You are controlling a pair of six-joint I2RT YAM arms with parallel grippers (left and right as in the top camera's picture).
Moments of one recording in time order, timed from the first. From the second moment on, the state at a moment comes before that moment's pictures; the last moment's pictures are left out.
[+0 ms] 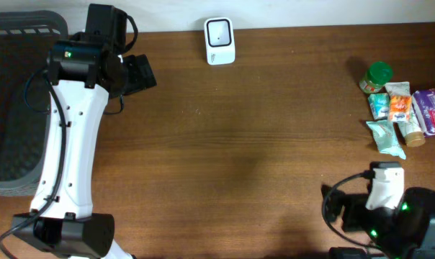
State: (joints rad) left arm -0.14 1.79 2.05 -1.40 -0.17 -0.45; right arm -0.09 0.49 0.97 -1.16 -0.23 0.02
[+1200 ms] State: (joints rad) left arm -0.14 1.79 2.05 -1.40 -0.17 -0.45; right arm -0.04 0.02 0.02 -0.07 -0.09 0.02
